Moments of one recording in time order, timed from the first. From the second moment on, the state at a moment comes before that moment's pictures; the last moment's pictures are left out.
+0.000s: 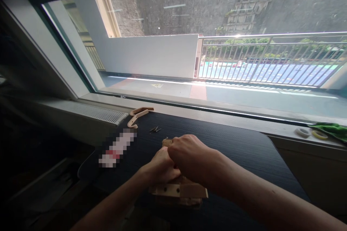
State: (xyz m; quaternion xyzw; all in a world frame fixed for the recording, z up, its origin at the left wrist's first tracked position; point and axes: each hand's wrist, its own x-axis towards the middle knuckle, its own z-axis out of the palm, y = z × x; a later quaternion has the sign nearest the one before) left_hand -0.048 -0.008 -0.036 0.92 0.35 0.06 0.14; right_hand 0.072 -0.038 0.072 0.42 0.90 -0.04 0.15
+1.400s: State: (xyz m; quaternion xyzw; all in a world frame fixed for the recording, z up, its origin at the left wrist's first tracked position) left_hand -0.049 -0.008 -0.040 0.92 0.36 0.07 0.14; right_hand 0.068 -0.043 0.079 0.48 0.87 -0.02 0.13
